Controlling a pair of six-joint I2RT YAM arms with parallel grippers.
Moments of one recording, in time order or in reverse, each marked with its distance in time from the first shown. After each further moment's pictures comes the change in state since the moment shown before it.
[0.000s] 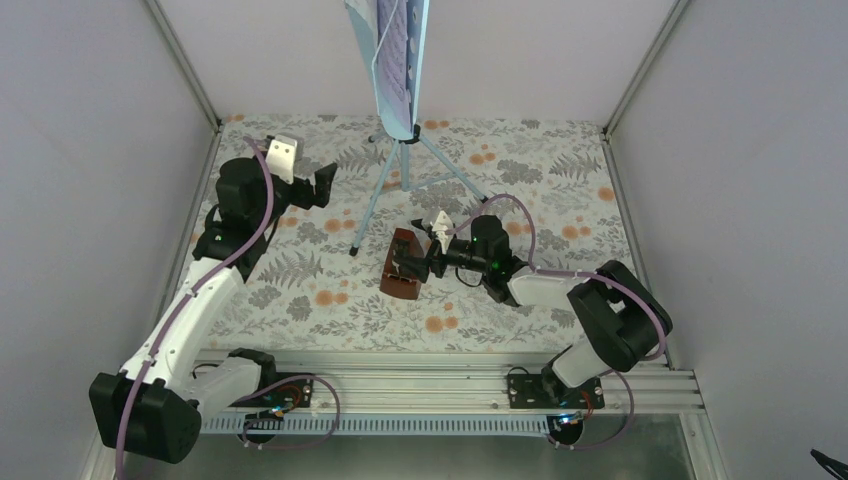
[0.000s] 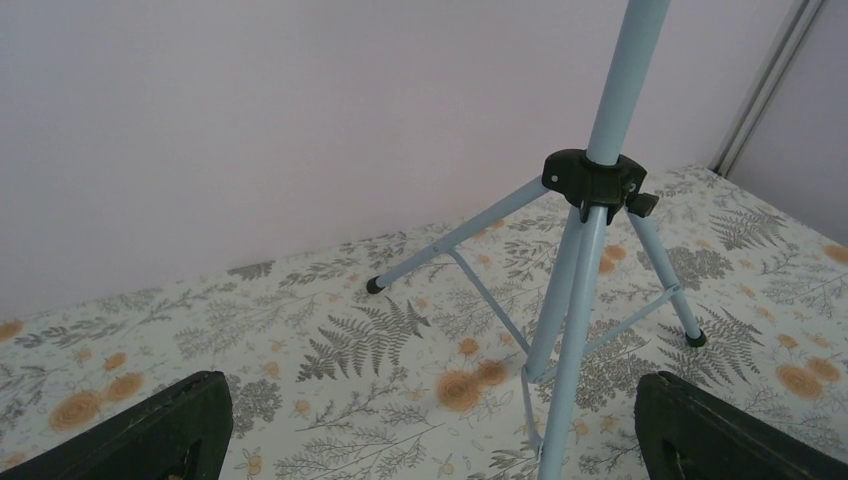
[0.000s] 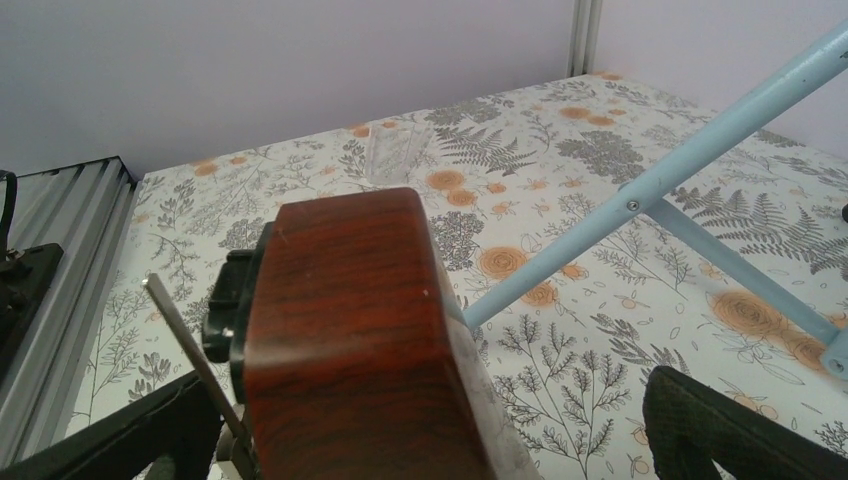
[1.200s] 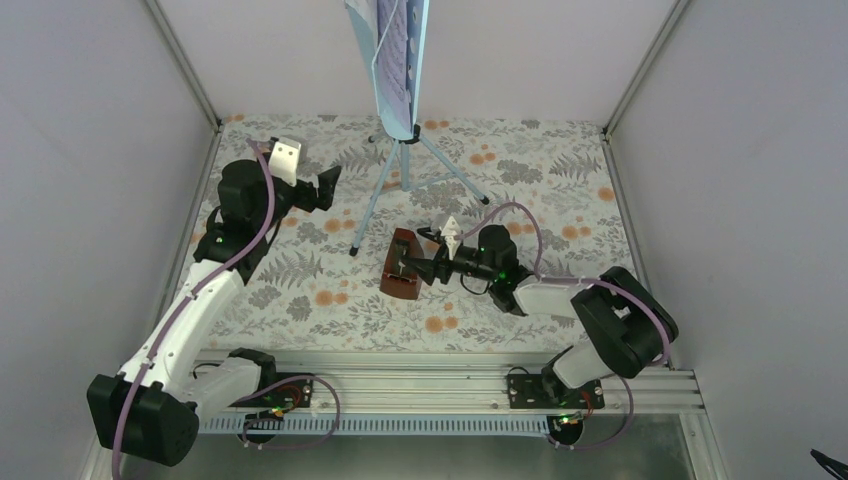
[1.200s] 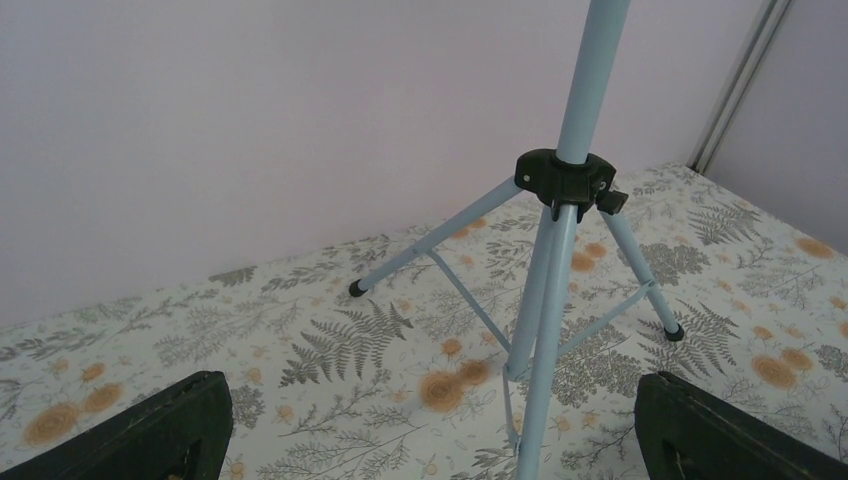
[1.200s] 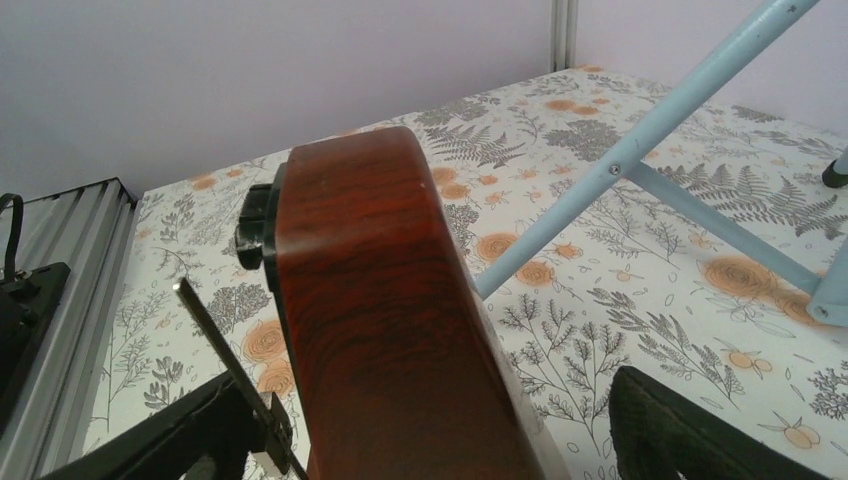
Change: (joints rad) left arm -0.023 -0.013 -0.006 0.000 0.011 0.003; right arm -0.007 -0.036 -0.089 0.077 0.038 0.070
